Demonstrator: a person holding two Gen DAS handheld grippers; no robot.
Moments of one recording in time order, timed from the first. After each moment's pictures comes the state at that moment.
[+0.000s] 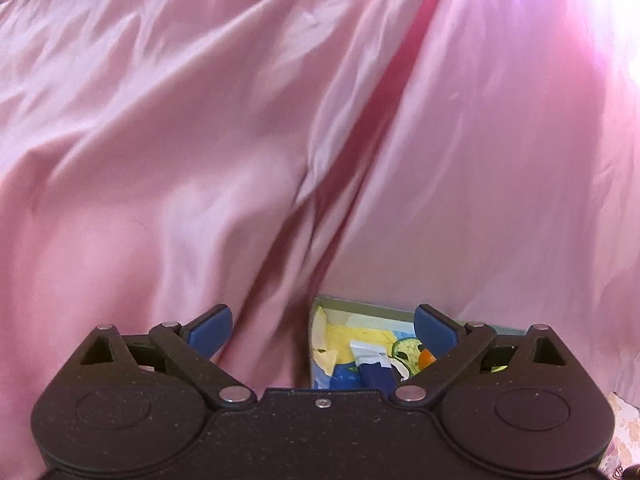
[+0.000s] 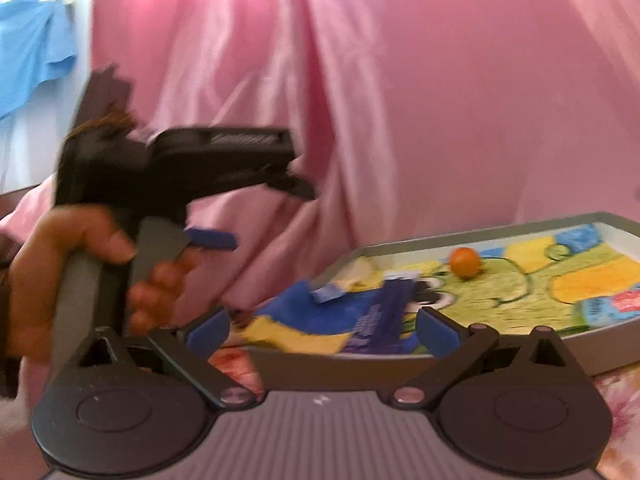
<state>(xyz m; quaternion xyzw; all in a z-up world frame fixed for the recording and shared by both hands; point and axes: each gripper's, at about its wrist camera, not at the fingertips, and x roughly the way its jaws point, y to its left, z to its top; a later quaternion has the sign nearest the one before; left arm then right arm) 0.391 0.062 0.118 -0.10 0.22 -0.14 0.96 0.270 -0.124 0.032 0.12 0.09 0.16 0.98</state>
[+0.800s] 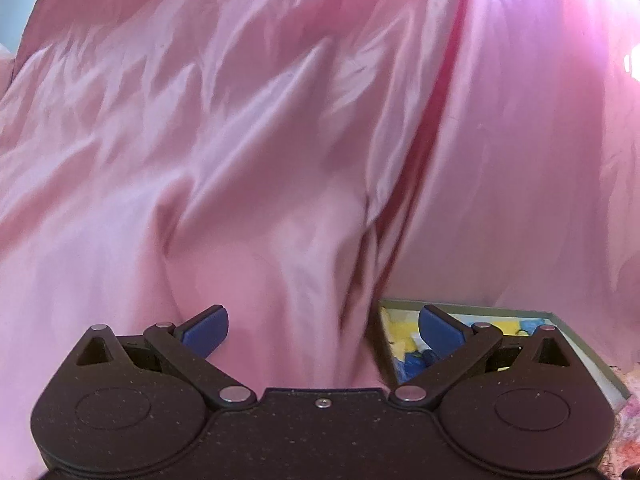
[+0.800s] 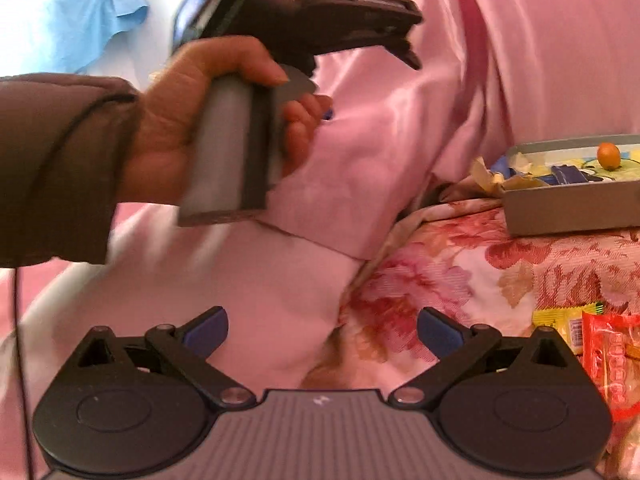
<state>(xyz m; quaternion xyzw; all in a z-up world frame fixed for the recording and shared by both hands) 0.338 0.121 0.129 -0.05 0.20 -0.12 0.97 0.195 -0.007 0.014 0.13 0.17 0.27 0.94</state>
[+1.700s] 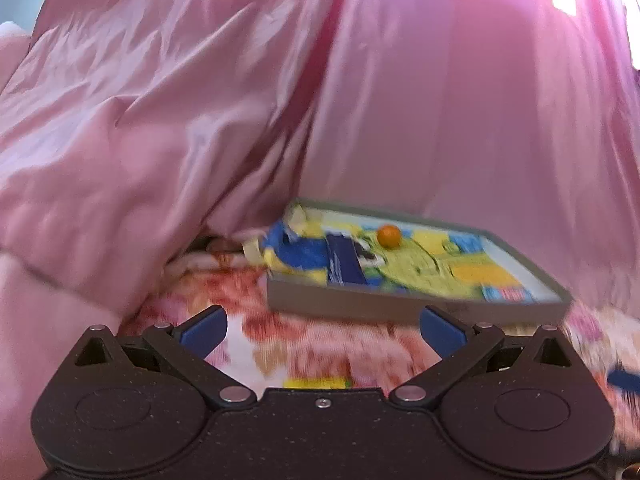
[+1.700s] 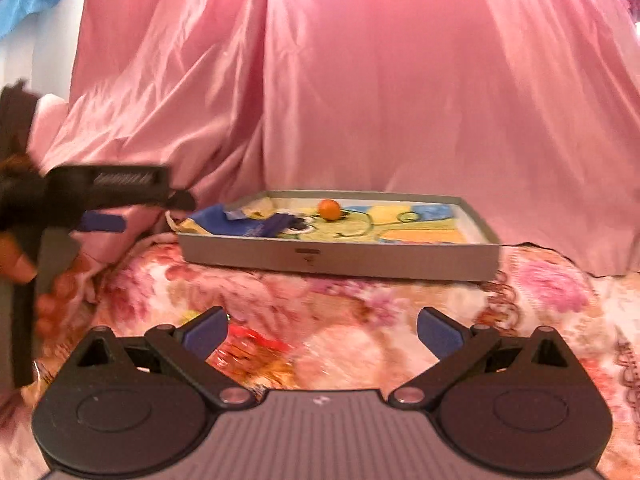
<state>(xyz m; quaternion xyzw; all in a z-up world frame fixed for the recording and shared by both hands) 0.183 0.021 0.045 -0.03 0.22 -0.12 0.97 0.123 -0.215 0.025 0.04 0.18 0.03 0.98</state>
